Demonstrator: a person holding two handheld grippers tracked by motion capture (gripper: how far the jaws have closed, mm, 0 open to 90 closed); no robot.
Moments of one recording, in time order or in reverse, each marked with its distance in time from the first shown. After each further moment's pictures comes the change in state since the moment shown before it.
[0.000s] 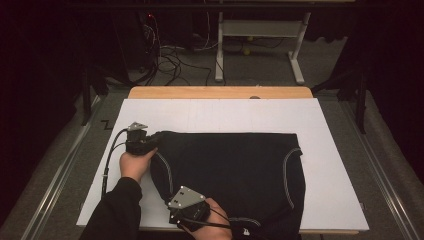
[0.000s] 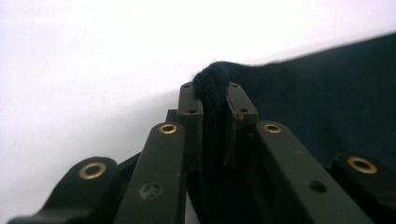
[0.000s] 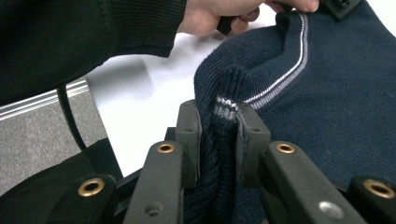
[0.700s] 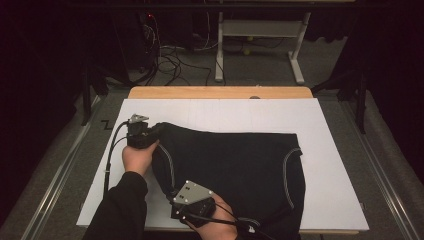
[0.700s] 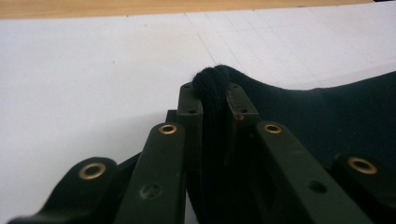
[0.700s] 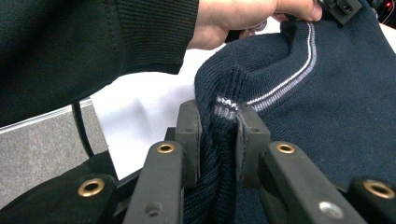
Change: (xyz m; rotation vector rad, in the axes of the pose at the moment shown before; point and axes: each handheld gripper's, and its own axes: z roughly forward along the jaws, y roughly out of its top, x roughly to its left) left arm -0.022 0.027 -0.011 -0.045 0.067 -0.006; right arm -0.011 0.013 -0.021 -0.067 0.010 -0.017
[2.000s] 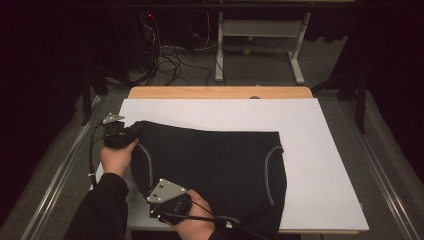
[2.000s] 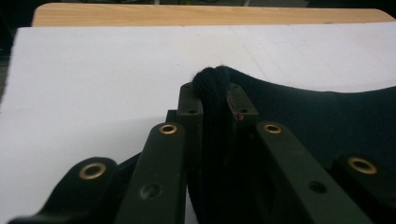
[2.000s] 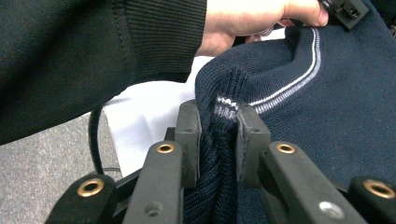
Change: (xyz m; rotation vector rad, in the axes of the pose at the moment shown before) left arm 0.055 -0.009 -0.039 -0.038 0.053 -0.056; right arm 0.026 0.032 0.038 -0.022 0.056 -0.044
